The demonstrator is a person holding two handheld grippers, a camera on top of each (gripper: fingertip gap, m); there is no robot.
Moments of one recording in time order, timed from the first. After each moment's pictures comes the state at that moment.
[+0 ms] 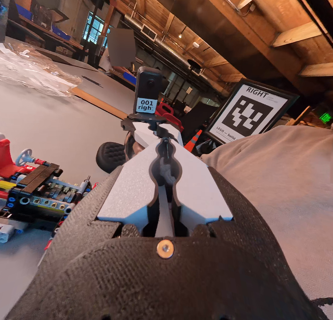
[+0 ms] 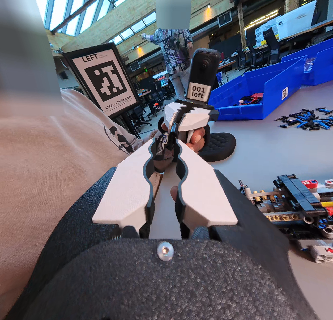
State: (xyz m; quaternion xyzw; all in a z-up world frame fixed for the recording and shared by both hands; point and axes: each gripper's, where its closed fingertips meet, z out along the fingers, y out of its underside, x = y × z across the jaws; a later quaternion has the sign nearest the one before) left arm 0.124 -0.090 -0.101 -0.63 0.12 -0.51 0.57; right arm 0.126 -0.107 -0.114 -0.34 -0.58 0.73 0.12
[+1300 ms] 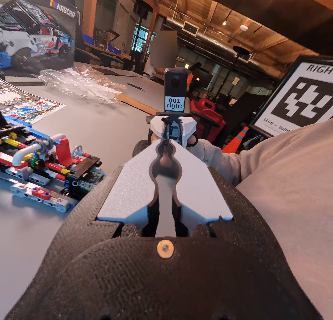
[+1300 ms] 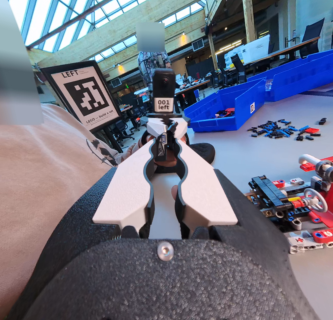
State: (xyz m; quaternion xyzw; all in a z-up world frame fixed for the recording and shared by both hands) left arm 0.110 -0.086 -0.112 -0.68 0.11 -0.37 0.62; right arm 0.112 -0.088 -0.109 -0.37 -0.54 0.74 0.18
